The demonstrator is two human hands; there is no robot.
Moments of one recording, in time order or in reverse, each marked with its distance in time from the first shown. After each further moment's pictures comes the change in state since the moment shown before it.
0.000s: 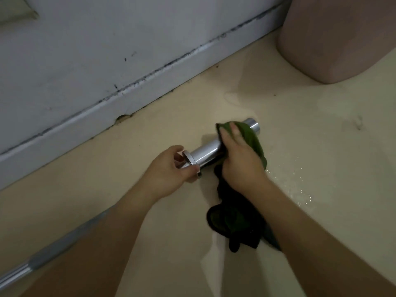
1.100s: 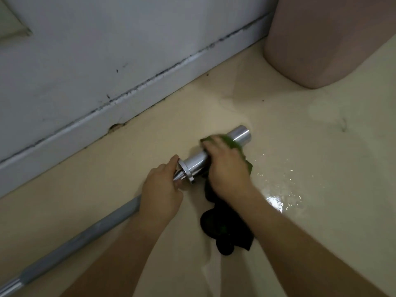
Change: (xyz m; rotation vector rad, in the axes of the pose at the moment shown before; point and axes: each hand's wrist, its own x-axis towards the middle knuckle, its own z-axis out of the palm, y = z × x) left_hand -0.016 -0.018 0.024 0.391 0.236 0.269; right_hand 0.001 -0.005 0.014 -0.083 0.113 -0.123
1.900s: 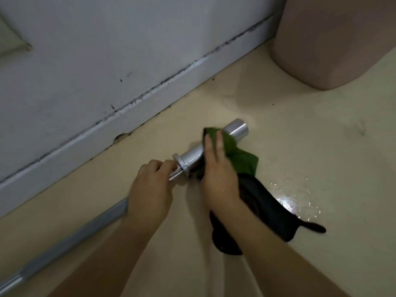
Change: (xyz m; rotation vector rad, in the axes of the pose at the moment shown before) left_hand 0.026 -0.025 -0.023 0.298 0.073 0.084; right_hand 0.018 -0.030 0.032 0.079 0.068 0.140
